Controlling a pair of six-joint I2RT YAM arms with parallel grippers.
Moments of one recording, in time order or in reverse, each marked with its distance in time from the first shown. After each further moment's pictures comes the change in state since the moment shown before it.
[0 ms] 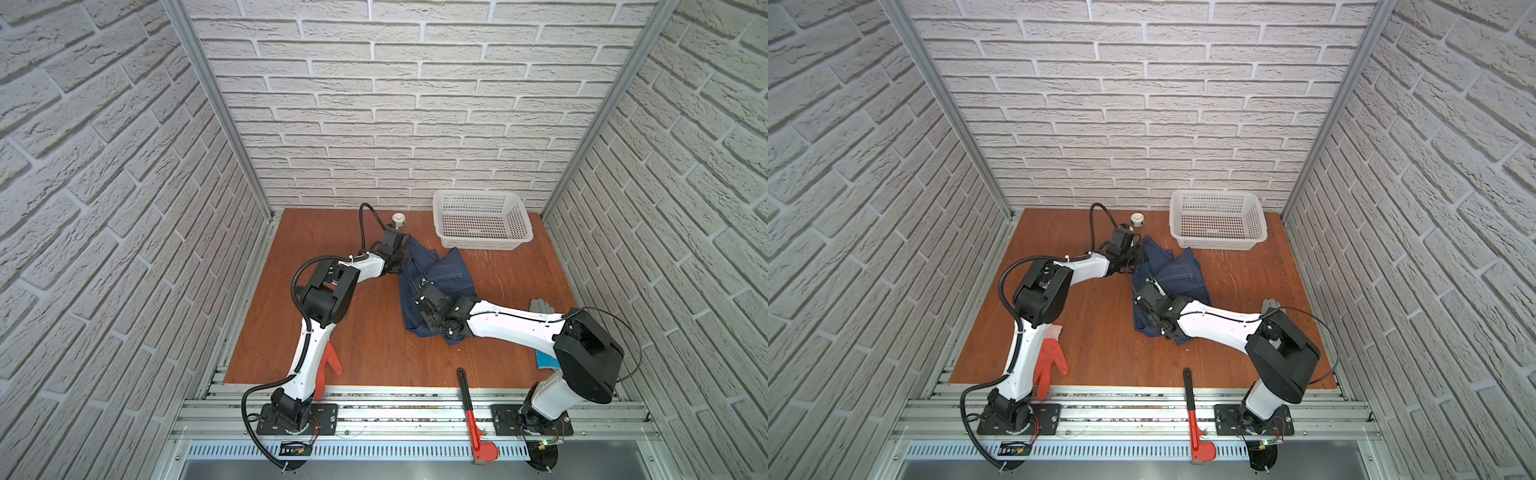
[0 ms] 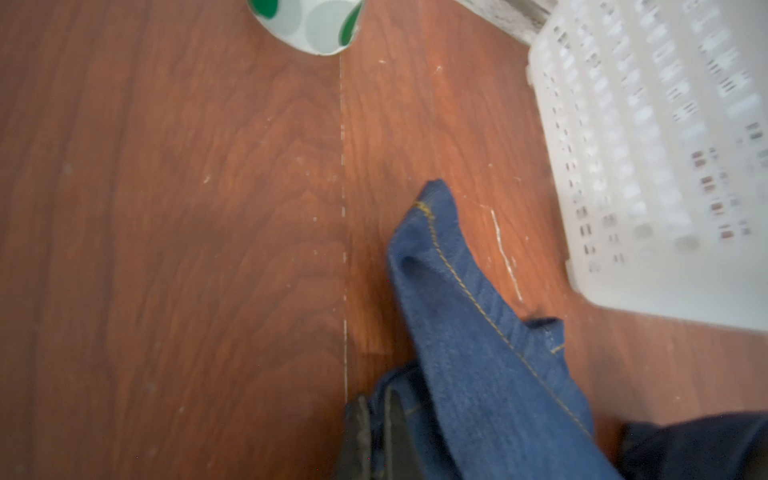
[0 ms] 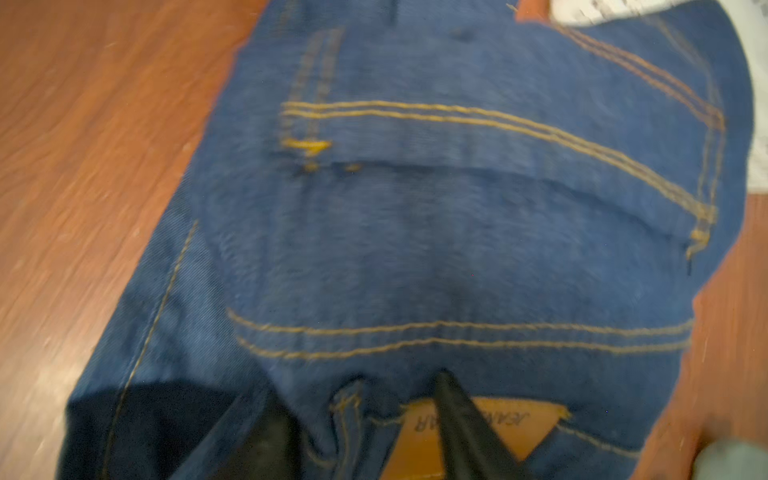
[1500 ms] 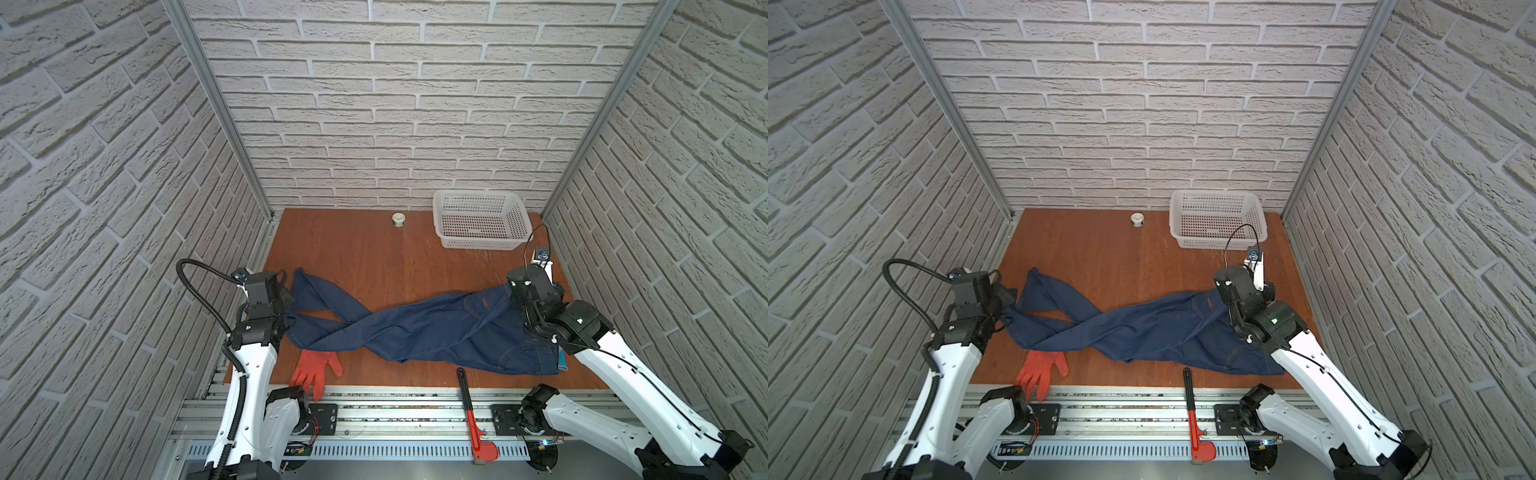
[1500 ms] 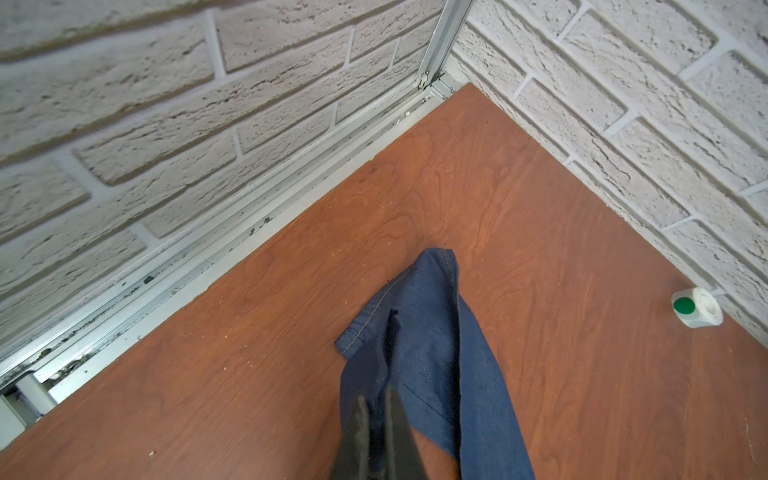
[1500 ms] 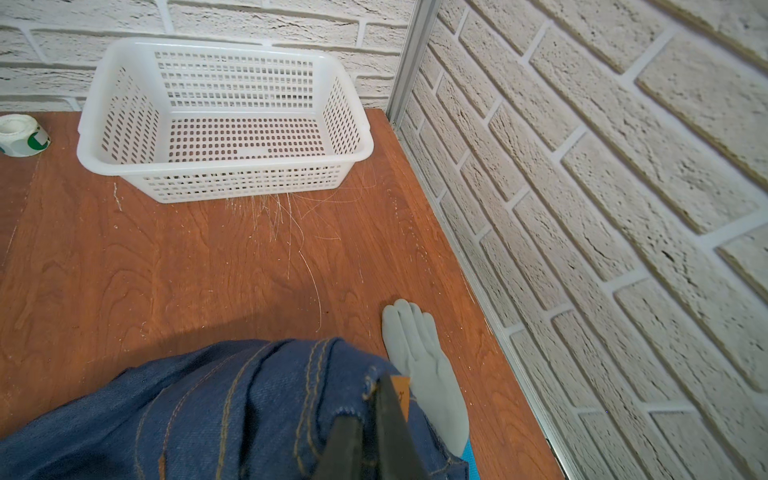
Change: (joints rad) left arm 0.666 -1.478 -0.859 -0.584 -0.270 0.068; right arm -0.323 -0.677 0.076 -0.467 0.333 0.159
